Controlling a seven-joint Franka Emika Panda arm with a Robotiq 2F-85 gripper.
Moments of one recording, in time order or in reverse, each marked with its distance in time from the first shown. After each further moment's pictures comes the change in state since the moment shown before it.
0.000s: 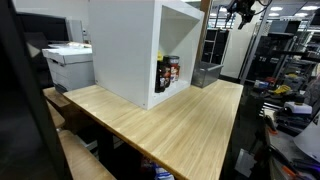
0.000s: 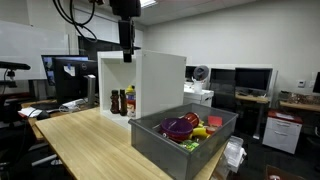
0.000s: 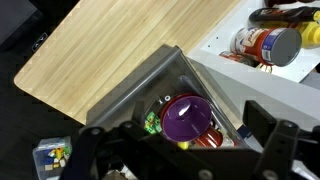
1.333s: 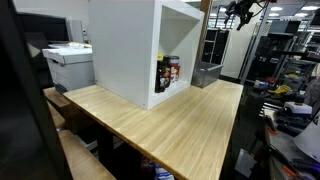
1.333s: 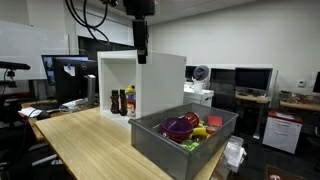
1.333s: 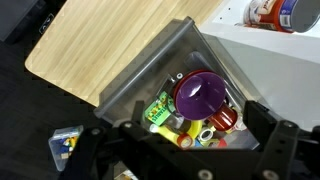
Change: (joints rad) arm -0.038 0.088 -0.018 0.070 0.014 0.050 0.000
